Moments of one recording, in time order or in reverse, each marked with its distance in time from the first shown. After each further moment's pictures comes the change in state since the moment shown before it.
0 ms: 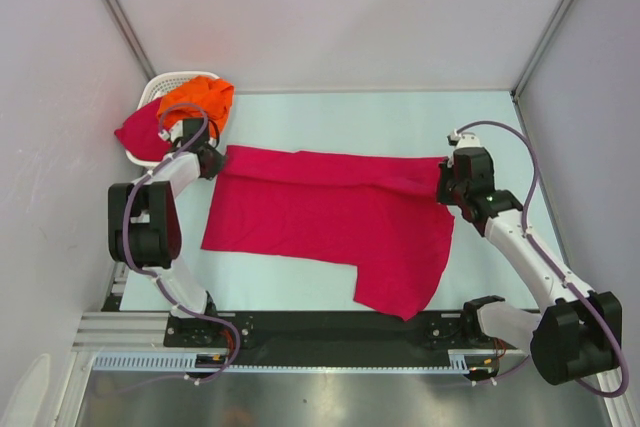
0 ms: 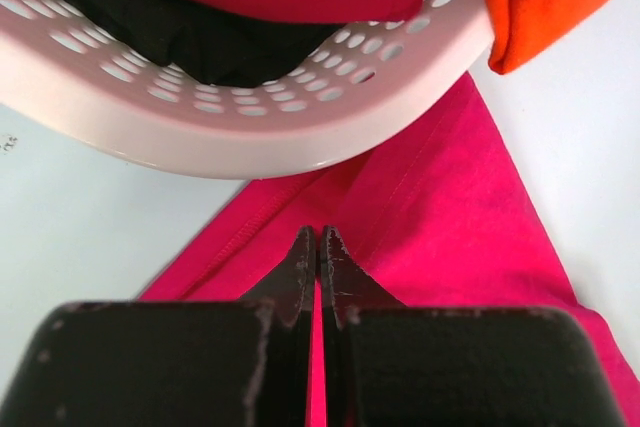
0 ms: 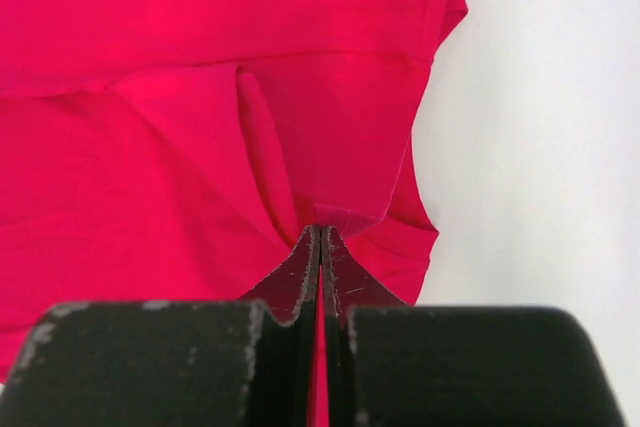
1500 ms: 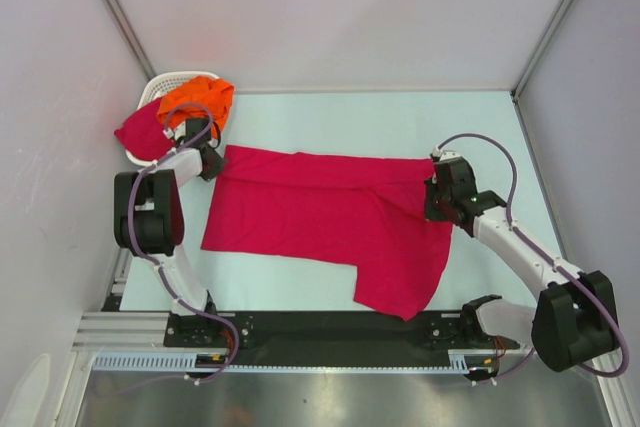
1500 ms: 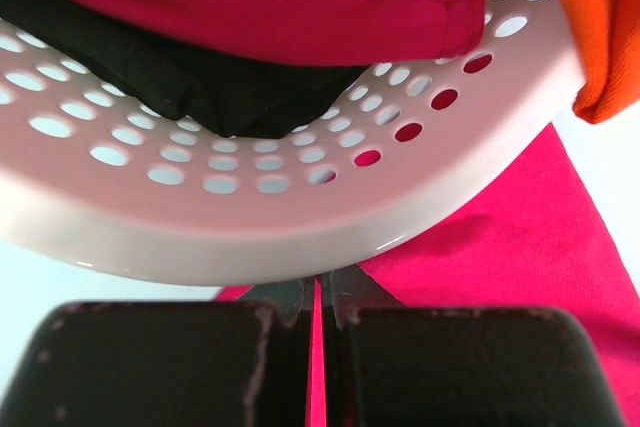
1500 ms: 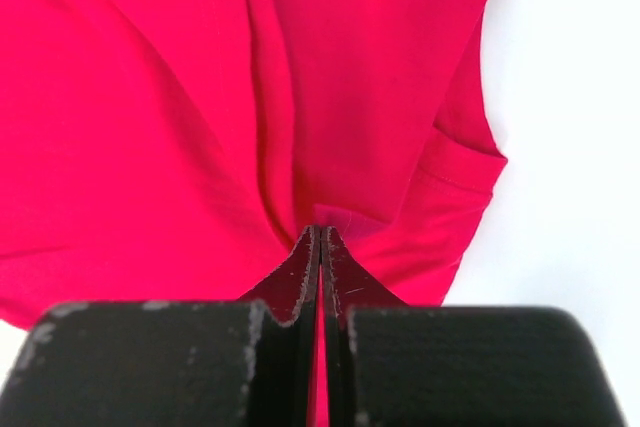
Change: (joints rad) left arm 0.015 0.104 0.051 -0.005 -0.029 0.107; right arm 0.097 0.078 -0.043 -0.089 -0.018 0.072
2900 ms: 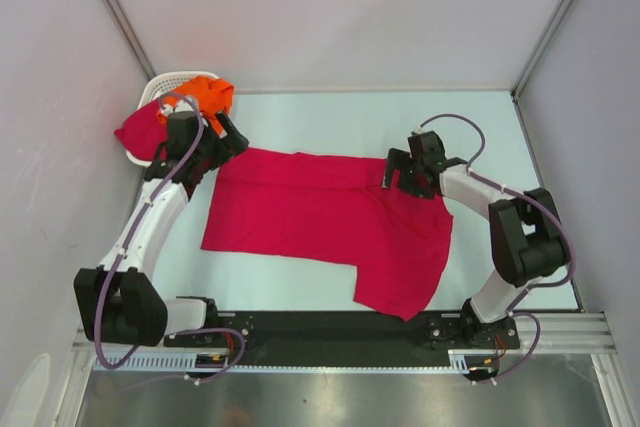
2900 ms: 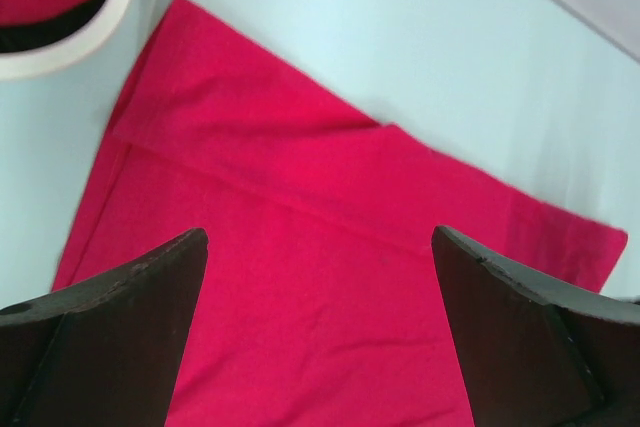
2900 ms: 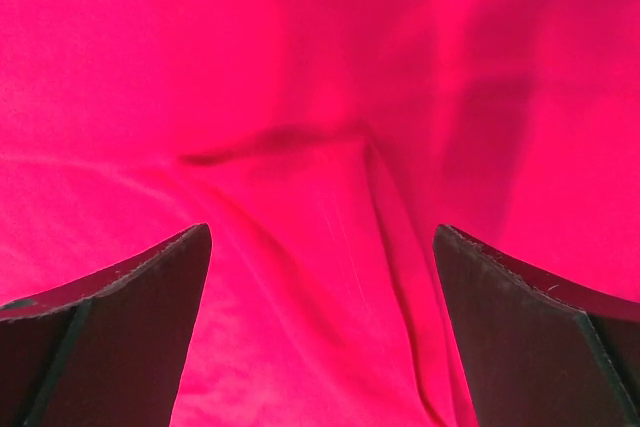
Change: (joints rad) left arm -0.129 -0.562 -0.090 -0.092 0.225 0.121; right arm 0.003 0.449 0.237 0.184 -0.104 0.233
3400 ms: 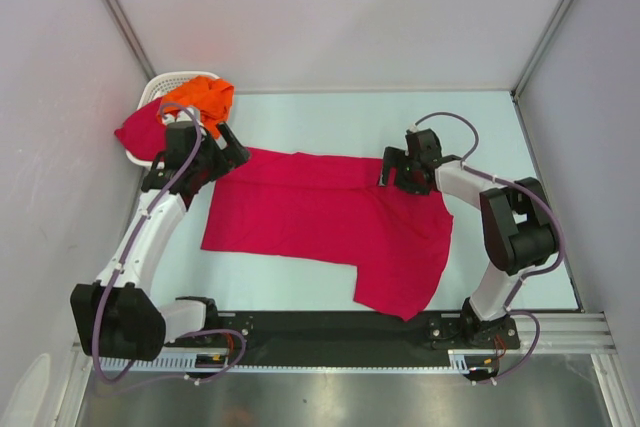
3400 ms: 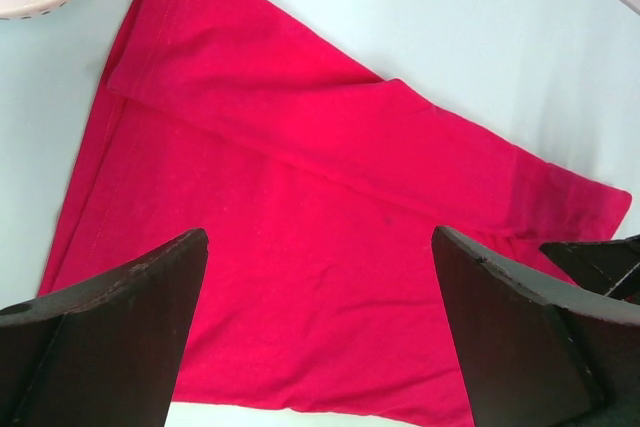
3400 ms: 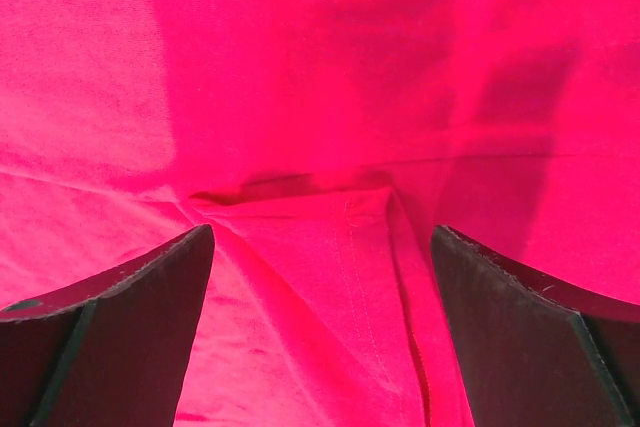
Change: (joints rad) left arm 0.000 -0.090 -0.072 -0.065 0.050 0.009; right arm -0.009 0.111 0.055 0.067 -0.058 -0.037
